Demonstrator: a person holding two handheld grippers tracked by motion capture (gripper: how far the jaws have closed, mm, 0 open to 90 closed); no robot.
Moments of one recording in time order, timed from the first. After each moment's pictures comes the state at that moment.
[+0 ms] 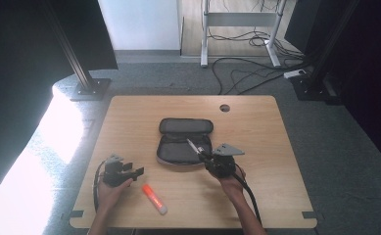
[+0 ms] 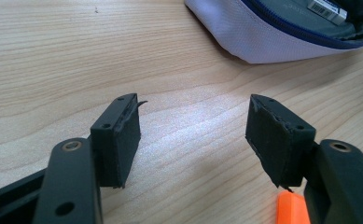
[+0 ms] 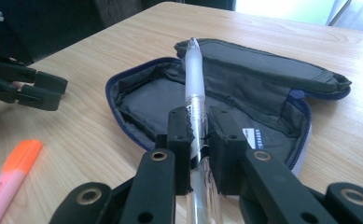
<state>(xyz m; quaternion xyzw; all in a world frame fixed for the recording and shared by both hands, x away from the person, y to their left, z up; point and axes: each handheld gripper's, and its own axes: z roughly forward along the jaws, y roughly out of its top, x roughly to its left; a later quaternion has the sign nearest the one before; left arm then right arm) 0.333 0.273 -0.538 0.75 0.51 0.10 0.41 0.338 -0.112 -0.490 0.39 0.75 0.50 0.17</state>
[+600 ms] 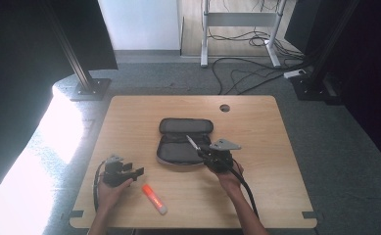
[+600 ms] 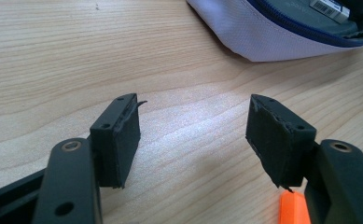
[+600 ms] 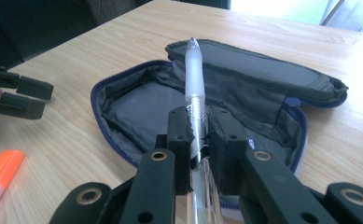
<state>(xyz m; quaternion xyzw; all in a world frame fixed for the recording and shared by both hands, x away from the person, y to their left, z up) 0.334 0.273 -0.540 0.75 0.51 0.10 0.40 0.354 -0.105 -0.489 0.40 0.75 0.49 0.18</state>
